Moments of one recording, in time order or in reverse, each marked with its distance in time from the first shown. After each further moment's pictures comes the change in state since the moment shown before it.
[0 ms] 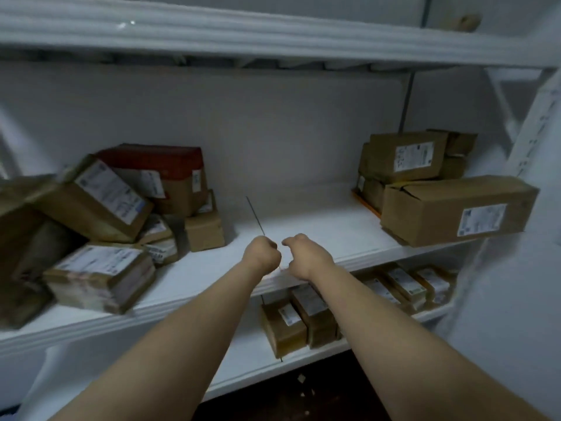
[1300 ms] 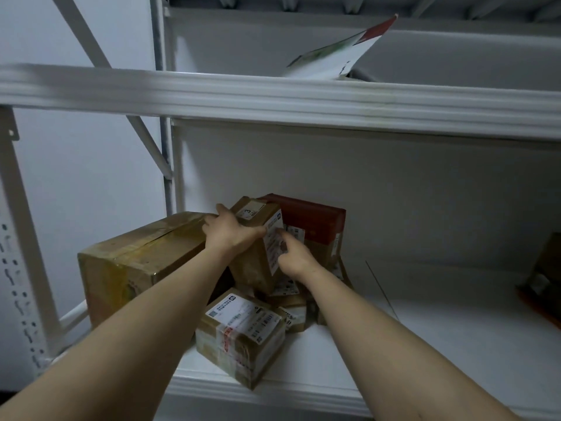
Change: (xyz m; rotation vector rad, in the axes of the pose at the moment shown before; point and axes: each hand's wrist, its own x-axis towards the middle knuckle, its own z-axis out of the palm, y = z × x) left_hand 0.055 -0.119 -0.325 0.070 0.729 -0.144; right_hand 0.163 -0.286 0.006 0.615 -0.055 -0.328
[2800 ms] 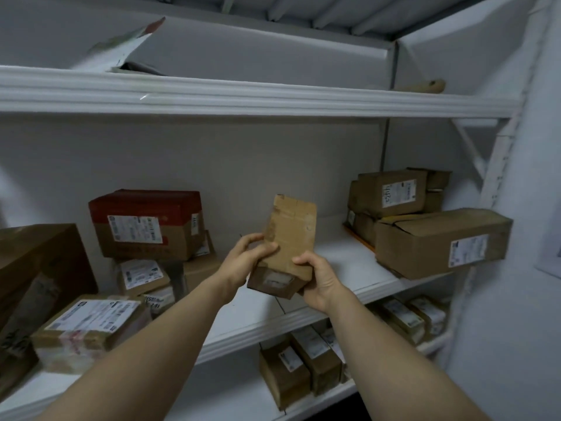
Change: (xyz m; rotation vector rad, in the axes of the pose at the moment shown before) left_hand -0.209 0.120 0.136 -0.668 -0.906 0.128; right_hand -0.224 0.150 -0.148 1.140 0.425 0.255
